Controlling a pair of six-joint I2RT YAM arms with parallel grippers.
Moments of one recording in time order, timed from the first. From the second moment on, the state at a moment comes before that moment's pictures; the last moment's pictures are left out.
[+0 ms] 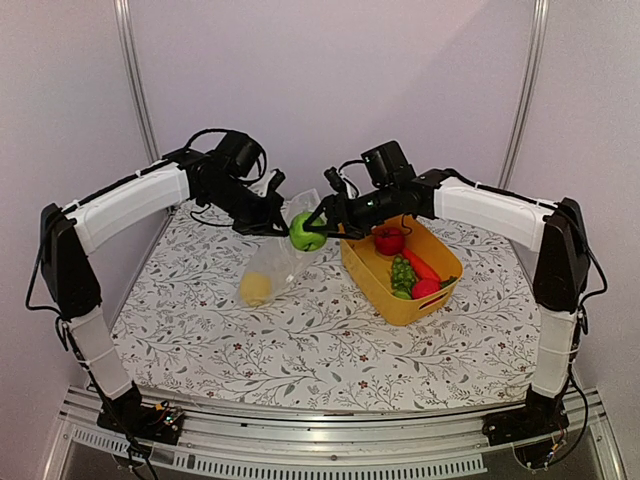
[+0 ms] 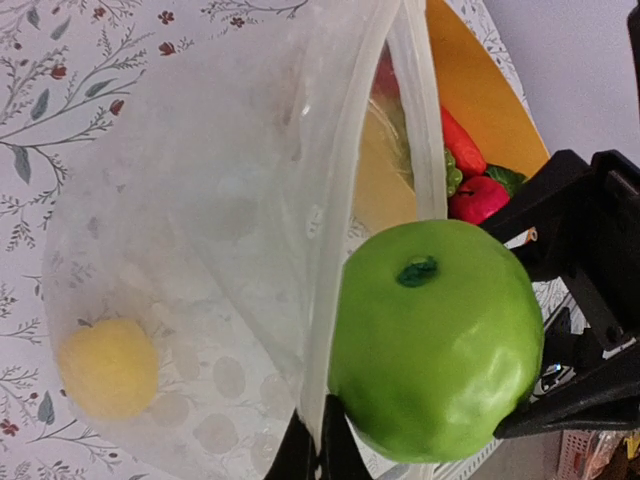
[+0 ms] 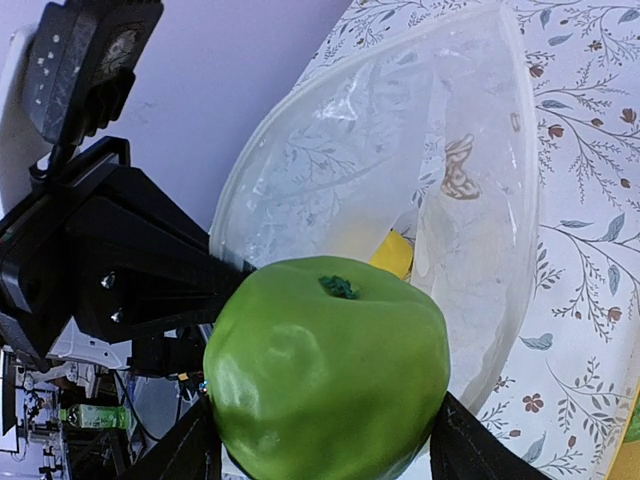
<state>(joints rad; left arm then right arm) -0.60 1.79 1.70 -0.85 0.30 -0.41 0.72 1.98 1.77 -0.43 -0.58 0.51</state>
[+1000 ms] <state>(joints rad) -0.61 1.79 1.70 -0.85 0.31 -0.41 0.72 1.92 1.85 -0.56 -0.45 0.48</state>
